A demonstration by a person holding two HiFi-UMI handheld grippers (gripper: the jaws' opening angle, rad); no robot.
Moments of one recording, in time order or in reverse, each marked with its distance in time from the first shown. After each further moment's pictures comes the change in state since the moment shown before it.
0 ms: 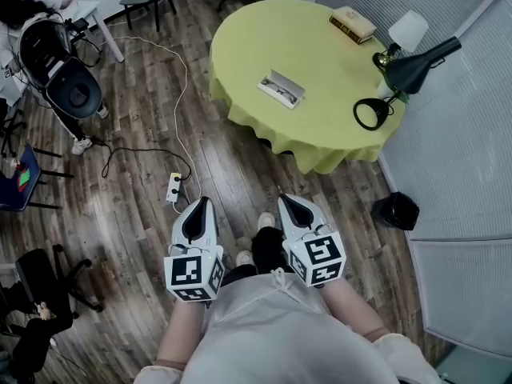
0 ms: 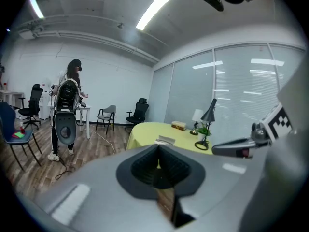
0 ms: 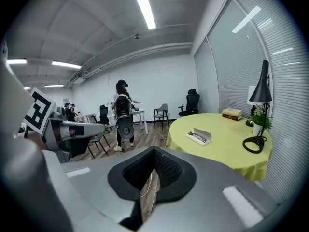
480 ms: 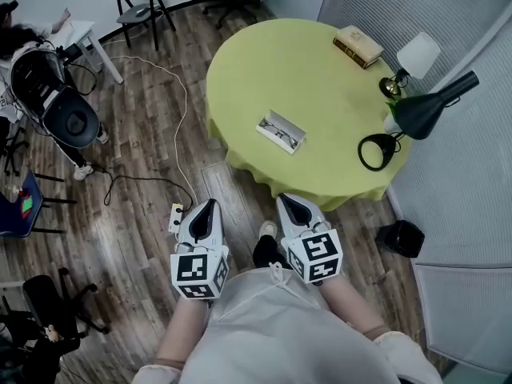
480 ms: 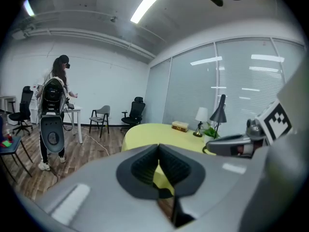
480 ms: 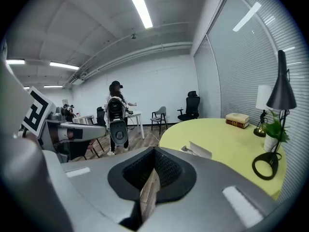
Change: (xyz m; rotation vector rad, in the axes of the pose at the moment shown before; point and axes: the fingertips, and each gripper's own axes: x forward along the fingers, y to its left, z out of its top) left arm 0.177 0.003 0.050 0.040 0.022 -0.035; right arm 0.132 -0.111 0.072 -0.009 -0.024 0.006
